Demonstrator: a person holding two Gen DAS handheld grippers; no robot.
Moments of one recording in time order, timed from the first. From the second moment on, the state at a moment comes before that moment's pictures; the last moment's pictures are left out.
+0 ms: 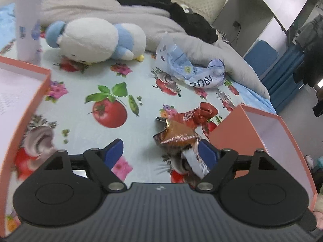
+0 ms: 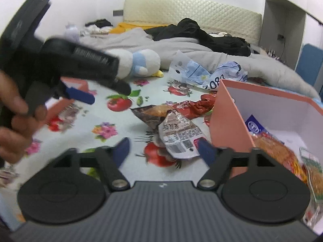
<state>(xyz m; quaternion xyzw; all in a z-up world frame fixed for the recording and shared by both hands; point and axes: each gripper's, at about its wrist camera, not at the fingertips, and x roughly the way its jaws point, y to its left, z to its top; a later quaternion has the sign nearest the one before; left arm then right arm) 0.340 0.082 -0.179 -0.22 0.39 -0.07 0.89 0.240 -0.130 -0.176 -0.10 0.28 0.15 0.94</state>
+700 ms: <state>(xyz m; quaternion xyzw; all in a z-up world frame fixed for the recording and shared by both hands) 0.504 -0.004 -0.203 -0.01 0.43 -0.21 0.88 0.317 -0.106 -0.229 -0.14 0.31 0.15 0.93</state>
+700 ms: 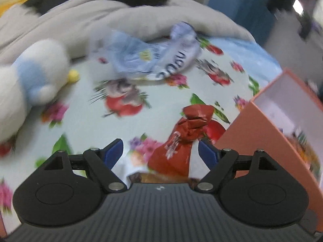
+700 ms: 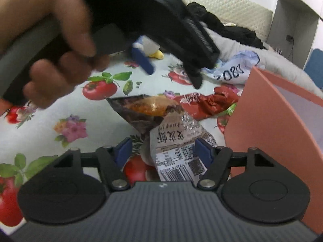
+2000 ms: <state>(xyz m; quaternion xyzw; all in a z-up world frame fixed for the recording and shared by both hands) 0.397 -0.002 -0.113 -0.04 0.41 -0.15 0.90 0.225 -0.116 -0.184 -0.16 0.32 0.19 0.92</state>
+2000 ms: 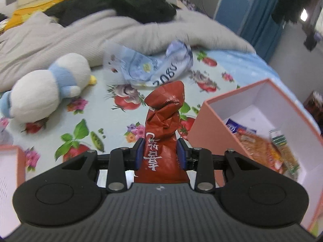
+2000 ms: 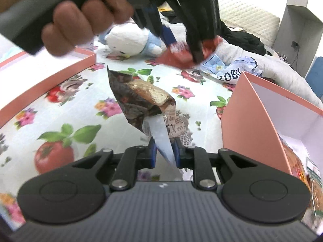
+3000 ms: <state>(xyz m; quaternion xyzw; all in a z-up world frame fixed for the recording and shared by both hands) 0.175 0.038 -0.118 -0.14 0.41 -0.05 0.90 0.148 -0.202 -0.122 0.02 0.36 0.16 0.92</state>
